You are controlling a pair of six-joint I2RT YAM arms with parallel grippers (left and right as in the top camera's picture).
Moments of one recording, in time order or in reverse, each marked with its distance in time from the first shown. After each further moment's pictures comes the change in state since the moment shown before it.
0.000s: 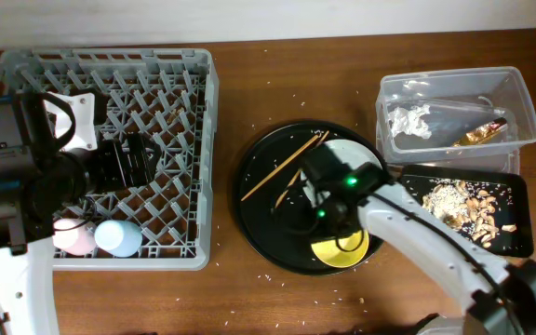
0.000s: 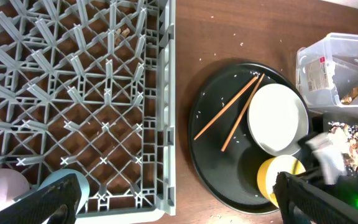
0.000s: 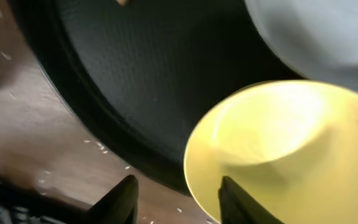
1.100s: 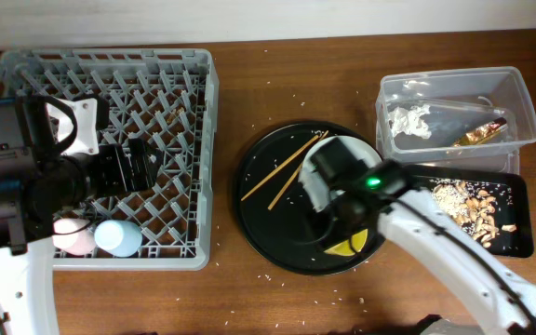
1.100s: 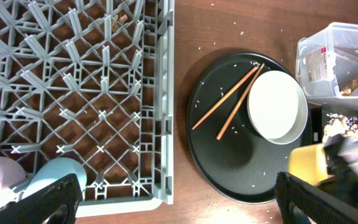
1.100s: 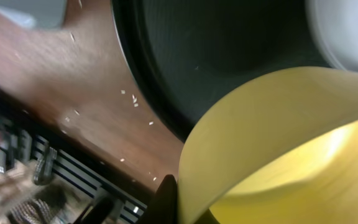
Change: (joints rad) left arm 0.000 0.000 0.000 -0.042 0.007 0.003; right arm 0.007 -0.102 0.092 -0.159 -0.082 -0.222
